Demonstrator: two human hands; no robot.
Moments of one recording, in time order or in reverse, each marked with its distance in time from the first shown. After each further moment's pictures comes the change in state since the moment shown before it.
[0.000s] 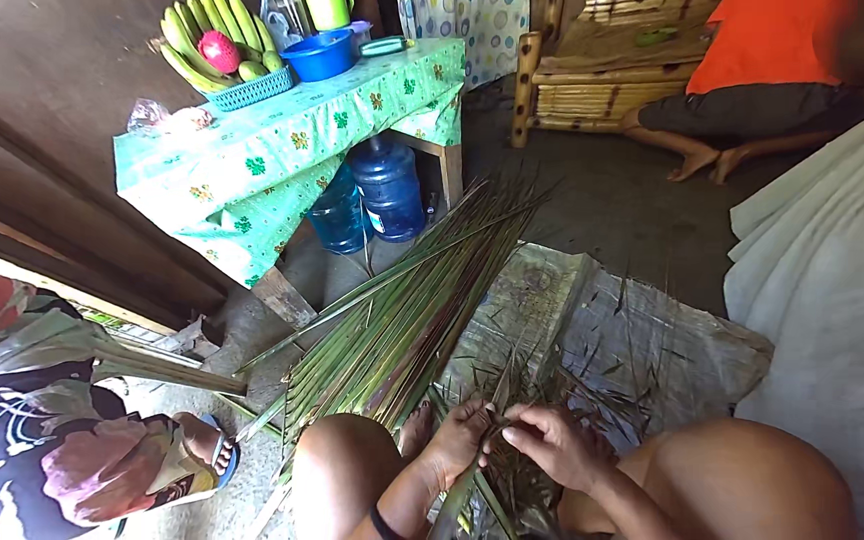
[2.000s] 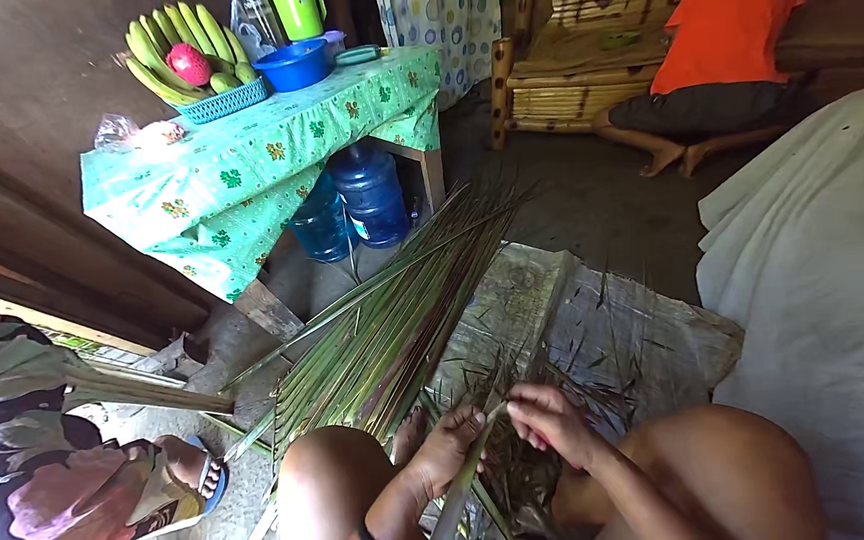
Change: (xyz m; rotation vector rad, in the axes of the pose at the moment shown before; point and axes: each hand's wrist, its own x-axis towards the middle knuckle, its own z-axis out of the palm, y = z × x) left_hand -0.002 -0.004 -0.001 0.016 -0.048 0.002; right_hand 0.008 -0.004 -0.023 0.281 -0.018 0.242
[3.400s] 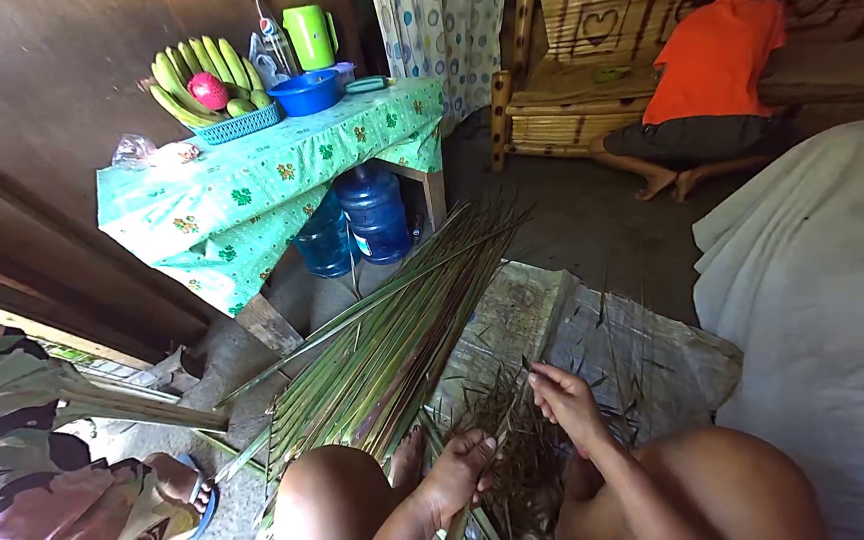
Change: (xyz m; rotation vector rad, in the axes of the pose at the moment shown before) left_hand 0.001 -0.004 0.009 0.029 -0.043 -0.003; right_hand 0.031 0.012 -0.029 -0.103 0.491 -0.001
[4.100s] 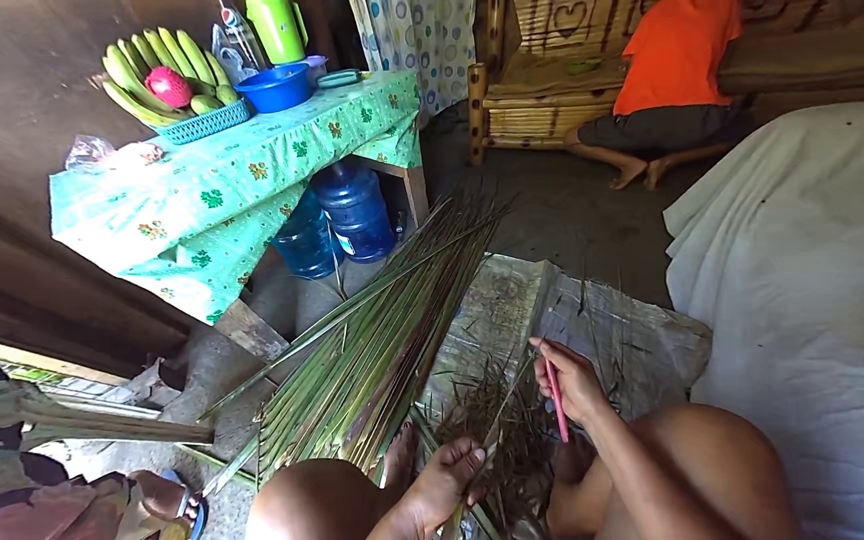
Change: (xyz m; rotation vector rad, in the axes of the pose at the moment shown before) left_hand -0.010 -0.009 -0.009 0.063 -0.091 0.017; right_hand 0.019 -0.006 -0.017 0.414 0.136 0.255
